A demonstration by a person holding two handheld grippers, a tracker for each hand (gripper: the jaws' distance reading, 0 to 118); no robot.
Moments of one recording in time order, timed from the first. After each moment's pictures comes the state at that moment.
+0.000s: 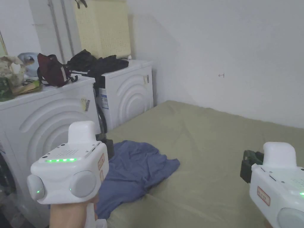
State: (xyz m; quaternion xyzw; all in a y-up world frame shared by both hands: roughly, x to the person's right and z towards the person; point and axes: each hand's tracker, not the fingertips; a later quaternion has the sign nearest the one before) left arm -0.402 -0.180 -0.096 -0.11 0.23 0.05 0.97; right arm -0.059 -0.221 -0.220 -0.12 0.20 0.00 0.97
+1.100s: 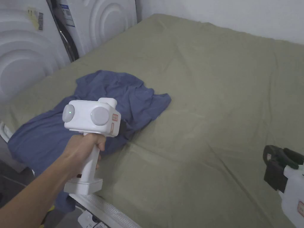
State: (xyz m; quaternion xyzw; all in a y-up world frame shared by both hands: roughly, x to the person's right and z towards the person) left arm -0.504 -0.414 -0.374 -0.50 0.10 0.07 0.86; right arm -0.054 -0.330 -0.278 -0.27 0.17 0.02 0.95
